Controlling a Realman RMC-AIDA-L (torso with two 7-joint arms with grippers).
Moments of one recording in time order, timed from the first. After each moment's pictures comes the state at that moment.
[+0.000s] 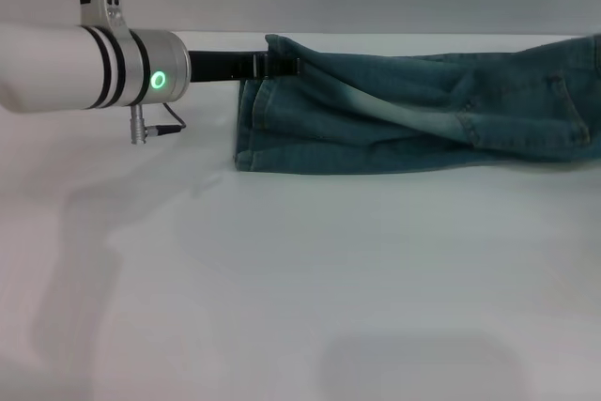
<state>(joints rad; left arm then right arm) -0.63 -2.07 1.46 0.94 -1.09 -0.71 0.53 0.37 2.06 -0.54 -0.52 1.81 0.95 -1.12</state>
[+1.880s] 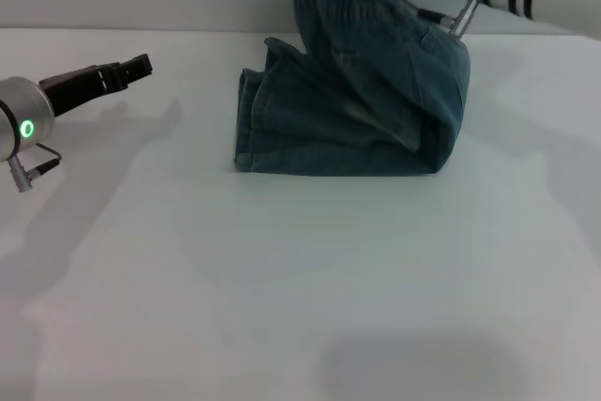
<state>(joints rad) -0.34 -2.06 1.43 1.02 -1.18 -0.41 0.64 0.92 2.08 -1.21 -0.50 1.81 0.66 -0.91</state>
